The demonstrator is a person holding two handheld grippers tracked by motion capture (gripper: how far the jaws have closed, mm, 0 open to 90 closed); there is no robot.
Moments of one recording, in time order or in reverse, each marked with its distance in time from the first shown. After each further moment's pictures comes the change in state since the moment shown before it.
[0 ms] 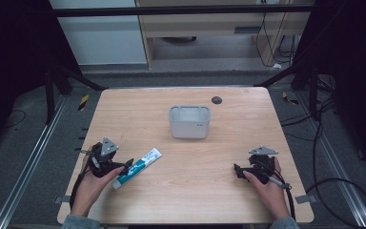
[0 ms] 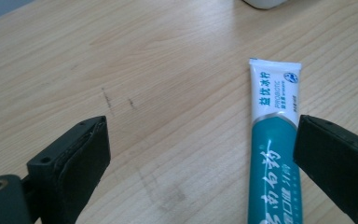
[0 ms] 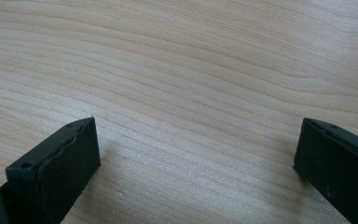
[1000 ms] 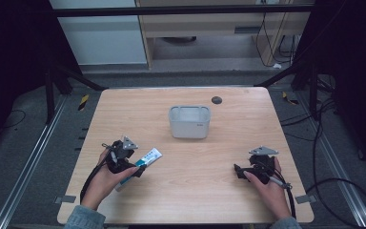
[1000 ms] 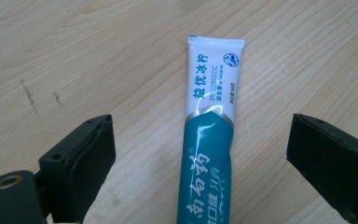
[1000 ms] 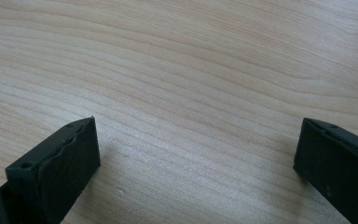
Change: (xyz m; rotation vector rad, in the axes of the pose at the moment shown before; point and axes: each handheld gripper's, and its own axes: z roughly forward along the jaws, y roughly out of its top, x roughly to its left) left arm -0.030 0.032 0.021 0.216 -0.123 0.033; right arm -0.001 0.000 0.000 0.000 0.016 -0.015
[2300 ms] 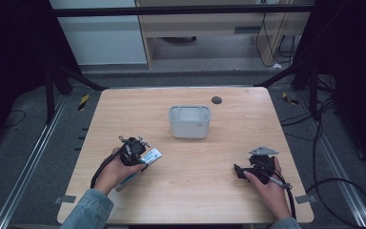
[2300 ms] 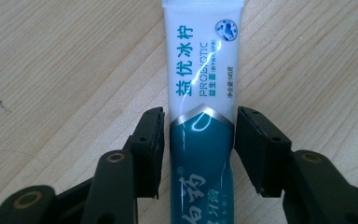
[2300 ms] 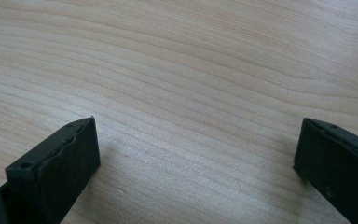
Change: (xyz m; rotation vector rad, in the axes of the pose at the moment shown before) left arm -0.001 0.023 0.038 0.259 -0.060 0.089; right arm 0.000 0.000 0.000 0.000 0.003 0.003
